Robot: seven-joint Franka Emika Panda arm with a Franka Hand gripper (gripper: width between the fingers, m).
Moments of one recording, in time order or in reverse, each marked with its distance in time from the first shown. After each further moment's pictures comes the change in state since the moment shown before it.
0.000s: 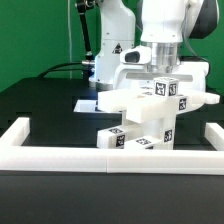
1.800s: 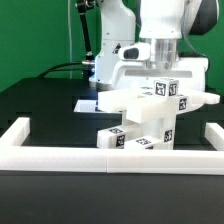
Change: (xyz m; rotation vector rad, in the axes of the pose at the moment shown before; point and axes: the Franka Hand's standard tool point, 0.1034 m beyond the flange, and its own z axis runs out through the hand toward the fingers) arm 0.003 0.005 -0.020 0.018 -0.005 -0.012
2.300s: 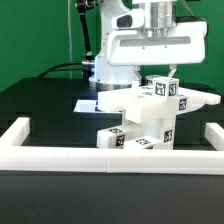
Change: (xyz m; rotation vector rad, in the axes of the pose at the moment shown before) arm 0.012 0.006 -0.054 0.050 0.003 0.010
